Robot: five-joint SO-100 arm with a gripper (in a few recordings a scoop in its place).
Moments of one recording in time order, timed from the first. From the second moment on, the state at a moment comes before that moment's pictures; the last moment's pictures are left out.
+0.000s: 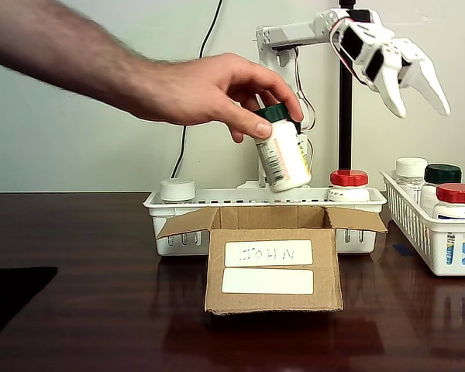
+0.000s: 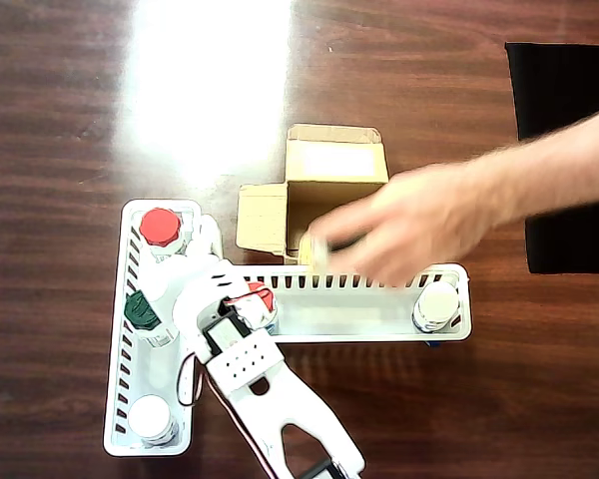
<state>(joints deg) -28.5 102.1 89.6 36.6 92.4</state>
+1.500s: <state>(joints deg) -26.6 67.9 73.7 24.5 96.1</state>
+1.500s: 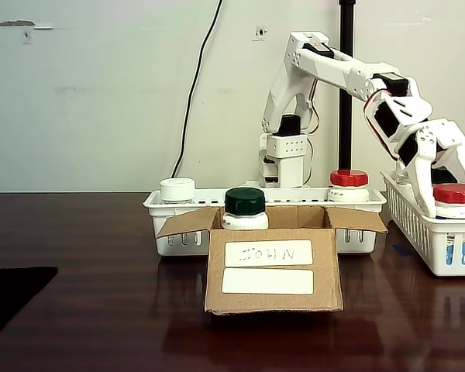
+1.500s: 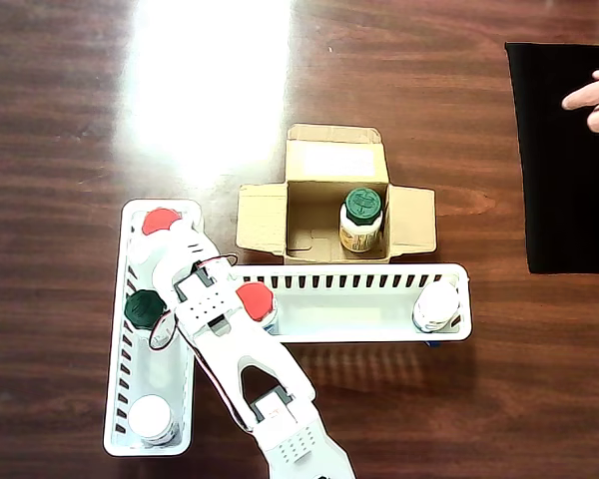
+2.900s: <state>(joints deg) -10.5 63.1 12.6 83.0 90.3</state>
